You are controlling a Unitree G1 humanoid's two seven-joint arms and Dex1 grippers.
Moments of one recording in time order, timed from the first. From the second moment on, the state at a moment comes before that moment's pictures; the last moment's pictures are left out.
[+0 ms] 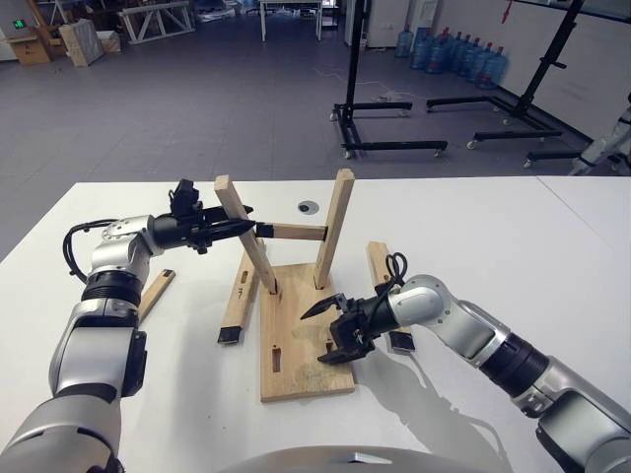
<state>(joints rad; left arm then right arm) -0.77 0.55 0.01 0.92 -0.46 0.10 -1.55 -0.43 -0.65 0.71 -0.03 -0.08 -0.21 1.05</state>
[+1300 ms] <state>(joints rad) -0.93 0.53 -0.13 1.08 -0.40 0.00 -1.35 -0.42 -0.69 0.50 0.02 0.07 -0.12 1.19</state>
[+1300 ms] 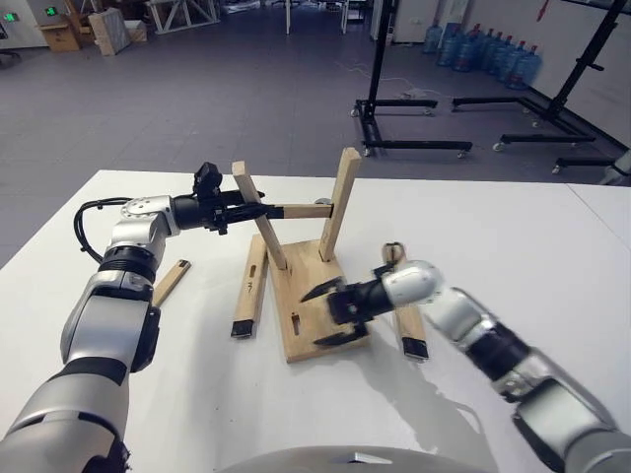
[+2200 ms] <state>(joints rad) -0.96 0.53 -0.17 1.11 -0.40 -0.02 -1.34 -0.83 -0.16 0.47 0.34 -0.60 -0.13 0.16</state>
